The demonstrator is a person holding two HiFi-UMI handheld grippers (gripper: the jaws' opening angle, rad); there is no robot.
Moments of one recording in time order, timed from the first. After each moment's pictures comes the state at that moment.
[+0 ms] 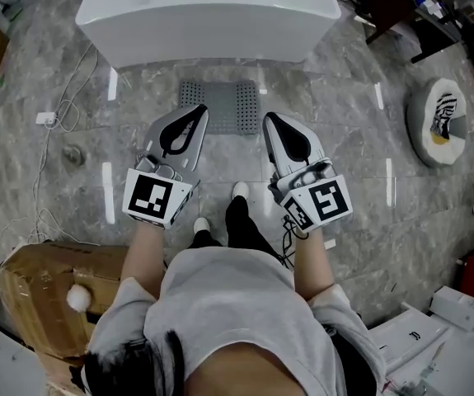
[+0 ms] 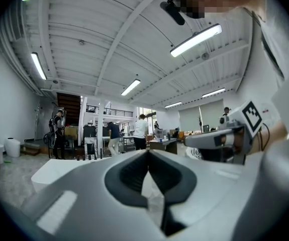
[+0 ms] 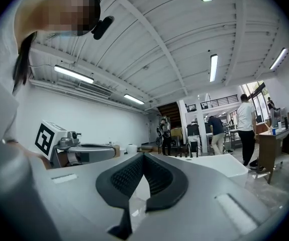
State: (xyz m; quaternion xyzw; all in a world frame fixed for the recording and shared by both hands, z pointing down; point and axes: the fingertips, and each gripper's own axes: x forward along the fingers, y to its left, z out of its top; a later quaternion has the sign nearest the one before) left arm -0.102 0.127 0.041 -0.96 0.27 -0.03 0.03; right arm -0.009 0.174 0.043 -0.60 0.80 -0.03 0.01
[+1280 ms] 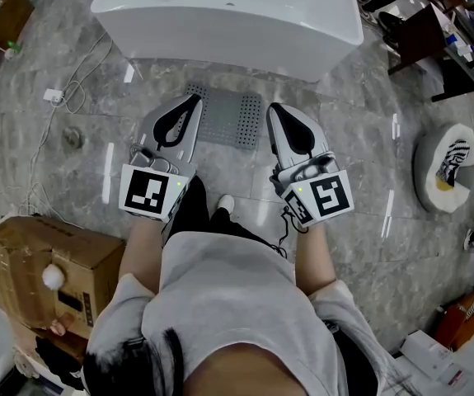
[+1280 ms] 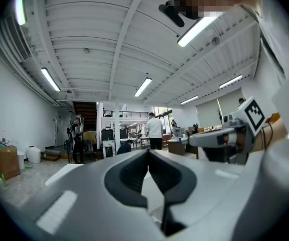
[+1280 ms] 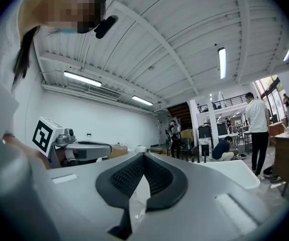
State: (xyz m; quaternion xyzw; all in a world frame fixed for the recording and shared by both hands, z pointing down) left arm -0.012 0.045 0.039 -0.92 0.38 -0.03 0.06; right arm 0.102 0.077 0.045 -0.54 0.84 -0.01 0.01
